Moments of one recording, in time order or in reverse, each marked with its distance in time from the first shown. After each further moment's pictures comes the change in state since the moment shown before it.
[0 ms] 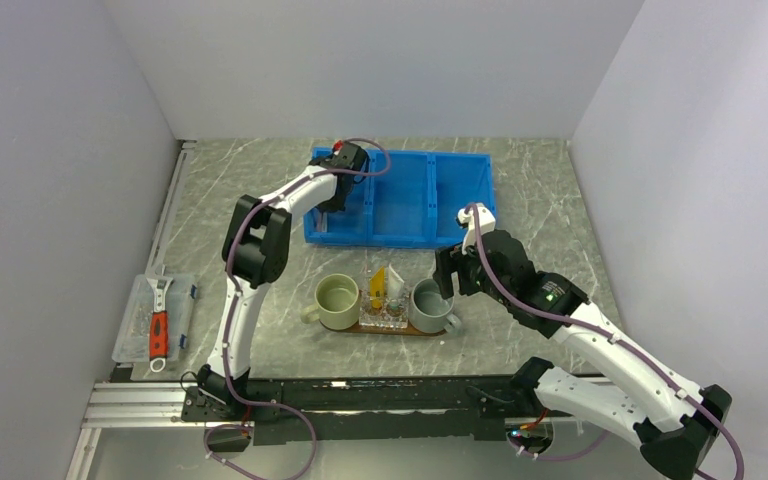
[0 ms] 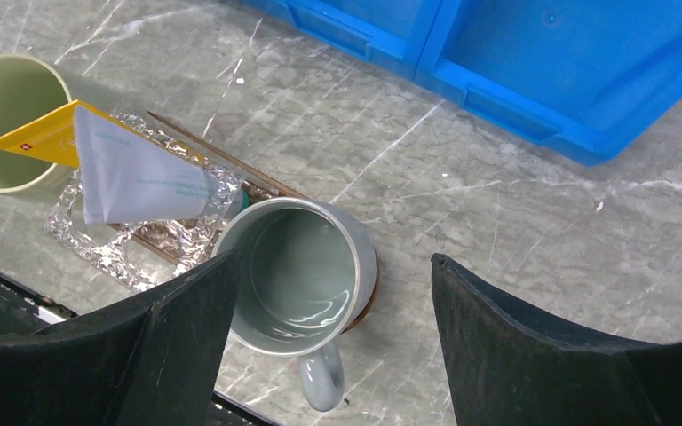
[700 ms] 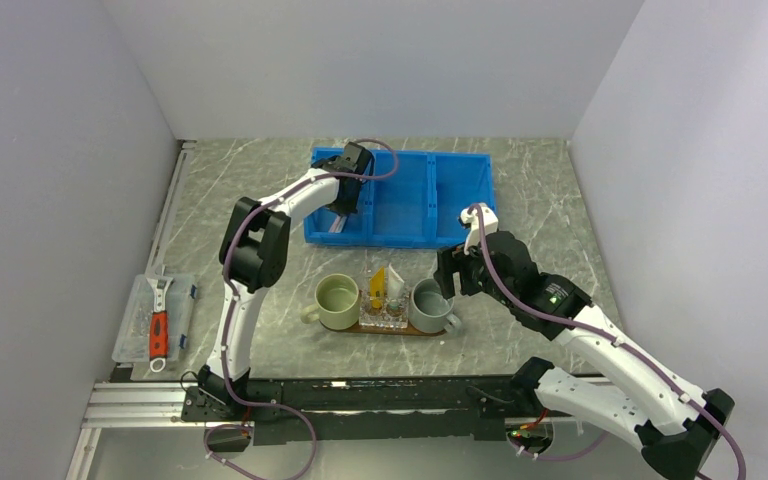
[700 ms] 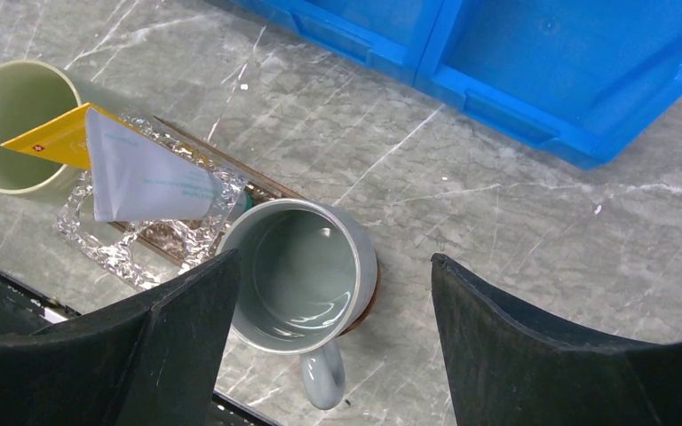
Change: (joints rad) left arm -0.031 -0.062 -0.065 0.081 0.207 0.001; right arm 0.000 -0.019 0.000 0.000 0.000 0.000
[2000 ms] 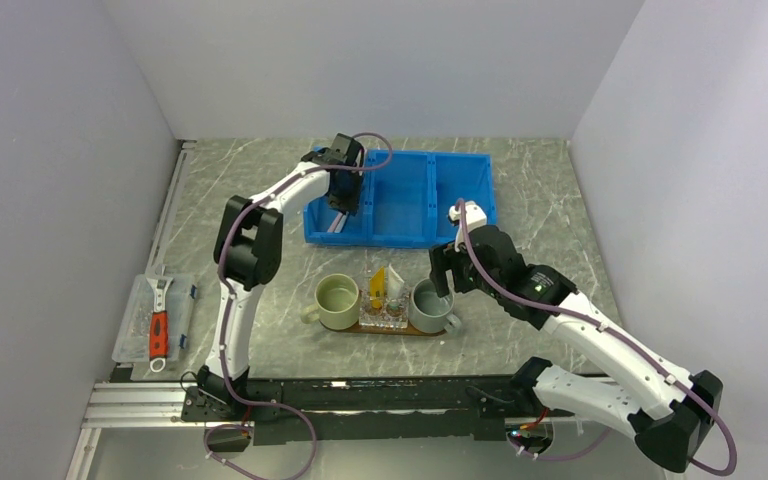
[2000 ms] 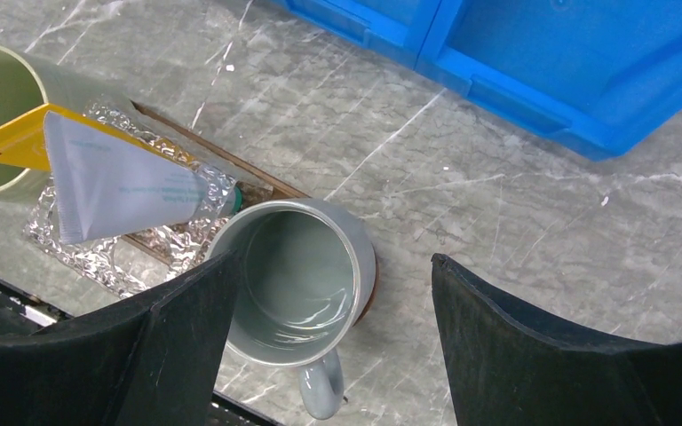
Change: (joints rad) left arm 0.050 -0.015 0.034 -0.025 0.288 0.018; right arm -0.001 0.091 0.021 -0.008 0.000 0.001
